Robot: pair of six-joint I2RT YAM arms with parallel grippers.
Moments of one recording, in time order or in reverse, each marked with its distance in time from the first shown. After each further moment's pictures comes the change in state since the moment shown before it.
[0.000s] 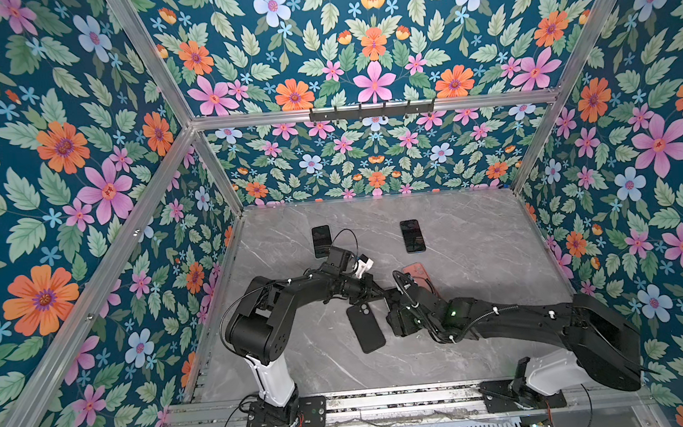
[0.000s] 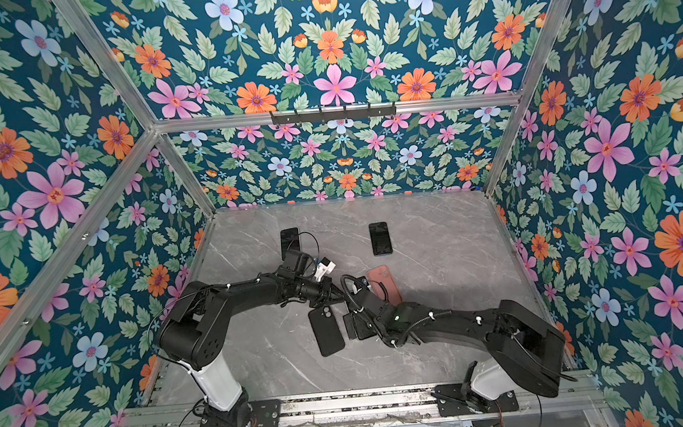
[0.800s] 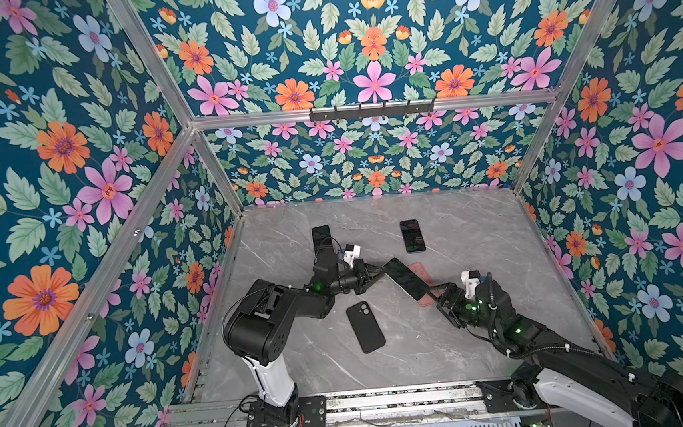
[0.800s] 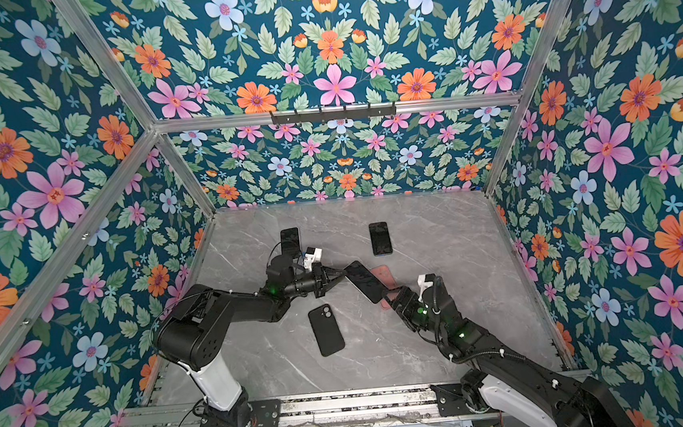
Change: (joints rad) left arm 0.020 0.008 -0.222 0.967 -0.059 -0.710; right arm -0.417 -0.521 -0.507 0.459 -0.386 0.745
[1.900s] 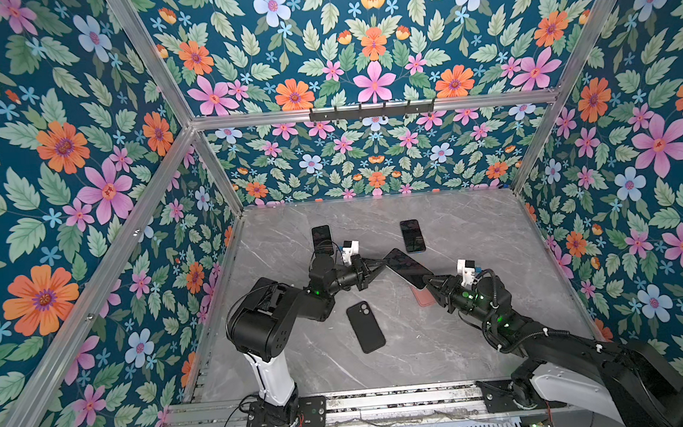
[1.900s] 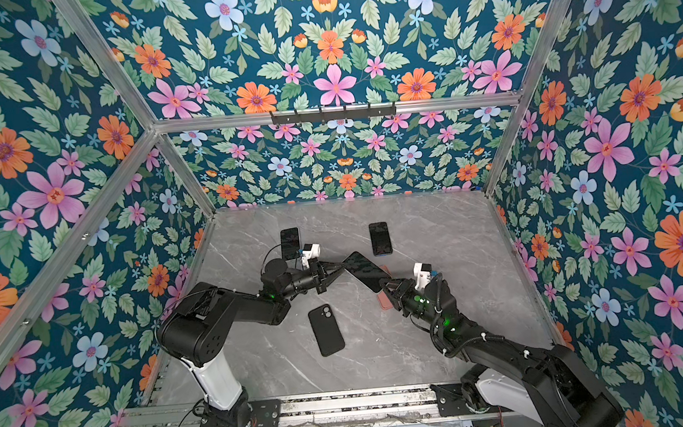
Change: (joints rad) left arm 0.003 0.028 -0.025 0.253 -0.016 -0.175; right arm -0.038 0.198 0.008 0.426 -0.040 0.143
